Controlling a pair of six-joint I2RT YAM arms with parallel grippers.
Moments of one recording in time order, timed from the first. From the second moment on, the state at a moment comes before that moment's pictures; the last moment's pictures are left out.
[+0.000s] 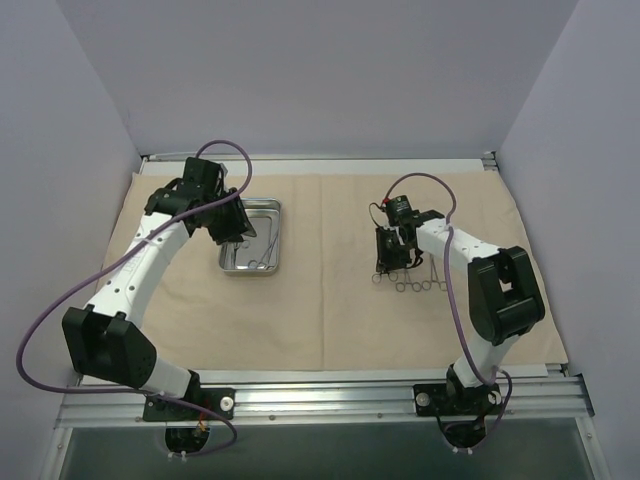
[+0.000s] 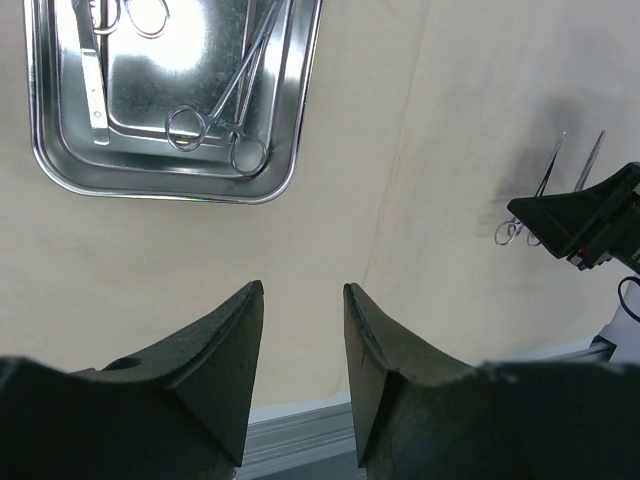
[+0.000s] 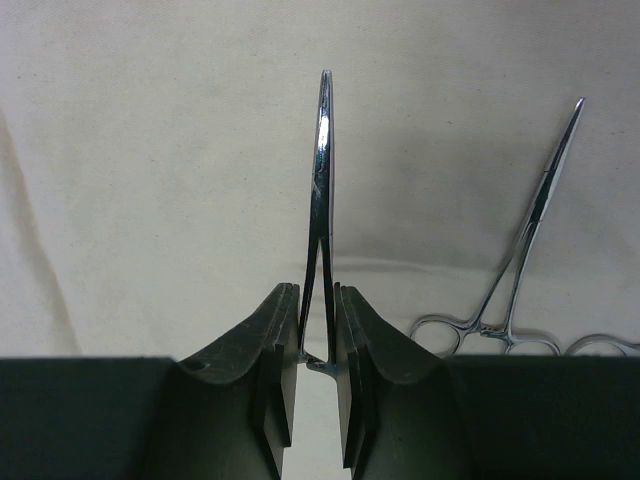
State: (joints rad) left arm -0.27 1.47 1.44 -0.92 0.15 -0.61; right arm 0.35 1.72 1.09 -0.57 -0.08 0.33
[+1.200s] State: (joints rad) left arm -0.27 1.52 1.46 -0.92 0.17 -0.59; right arm 0.35 1.77 1.04 -0.52 -0.11 0.35
